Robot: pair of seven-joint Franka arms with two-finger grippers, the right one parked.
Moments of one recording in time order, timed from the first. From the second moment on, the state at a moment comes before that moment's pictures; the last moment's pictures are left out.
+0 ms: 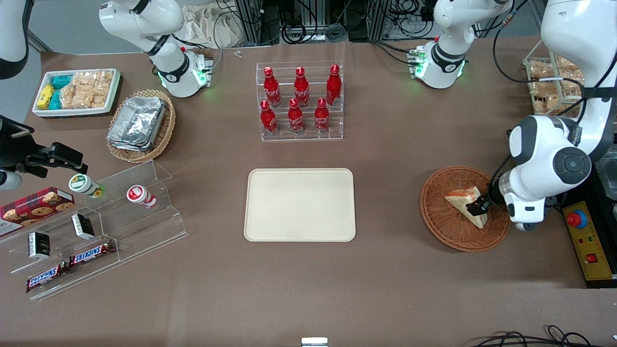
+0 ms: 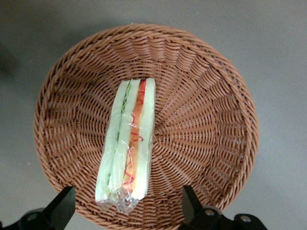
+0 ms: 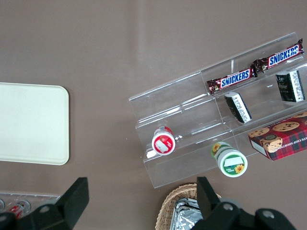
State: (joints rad) arm 0.33 0.34 -0.38 -1.95 0.14 2.18 -0.92
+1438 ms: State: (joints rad) arm 0.33 0.47 -0.38 -1.98 0.24 2.24 -0.99
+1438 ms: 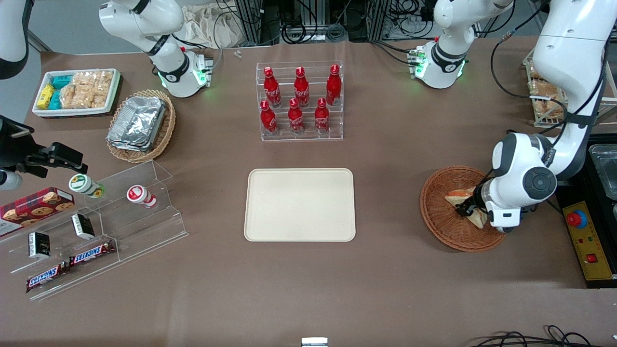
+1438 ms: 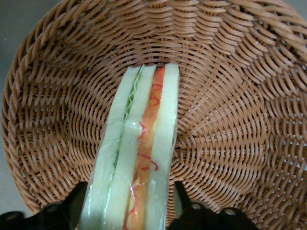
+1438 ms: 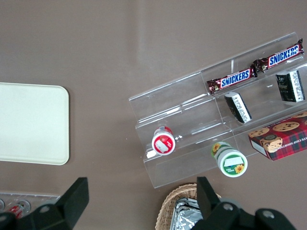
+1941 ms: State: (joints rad) arm 0.33 0.47 -0.38 -1.96 0.25 2.24 -1.02
